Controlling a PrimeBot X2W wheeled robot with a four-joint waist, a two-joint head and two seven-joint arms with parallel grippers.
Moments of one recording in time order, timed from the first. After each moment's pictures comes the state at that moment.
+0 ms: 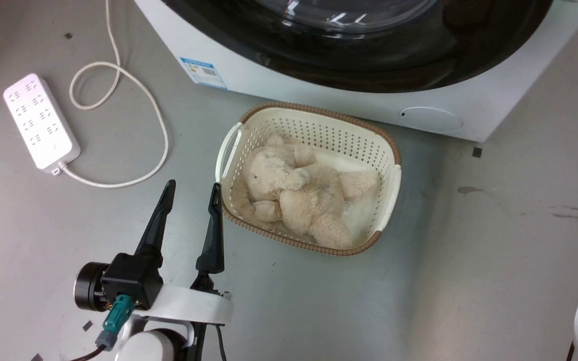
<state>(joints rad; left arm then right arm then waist) -0.13 0.05 -0.15 -0.08 -0.14 0.03 -0.20 -1.11 -0.11 -0.38 0.60 0.68 0.13 0.58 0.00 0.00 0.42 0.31</state>
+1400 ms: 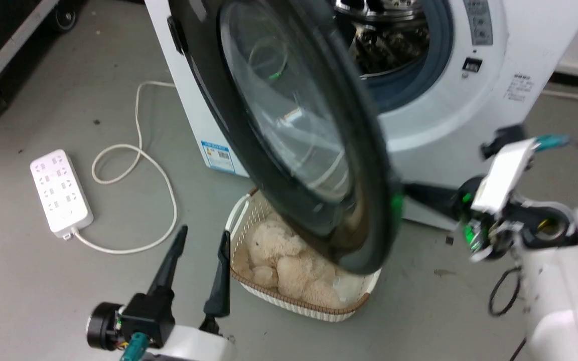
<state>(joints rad) -0.02 0.05 -0.16 -0.02 -0.11 -0.01 -0.26 -0.68 -0.06 -0.14 0.60 1.19 0.13 1.04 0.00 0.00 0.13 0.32</state>
